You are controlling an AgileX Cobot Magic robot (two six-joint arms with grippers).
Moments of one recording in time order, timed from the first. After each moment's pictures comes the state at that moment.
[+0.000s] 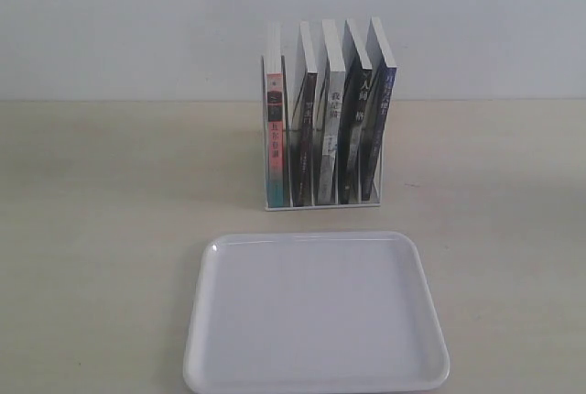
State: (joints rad) left arm -0.09 0.00 0.00 0.04 0.31 0.13; right arm 0.08 0.00 0.00 -0.04 -0.69 0.04
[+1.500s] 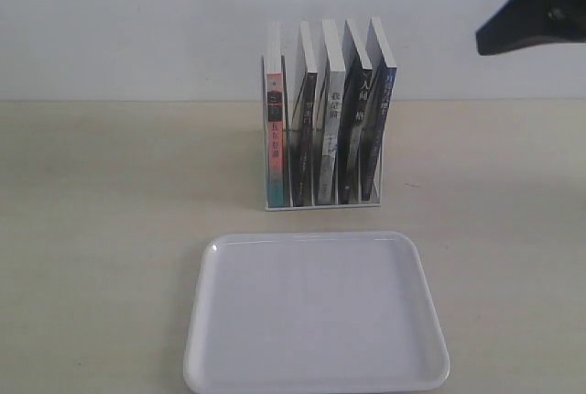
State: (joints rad) left arm -0.09 0.00 0.00 0.04 0.31 0.13; right arm 0.14 1.37 -1.28 0.59 0.93 -0.43
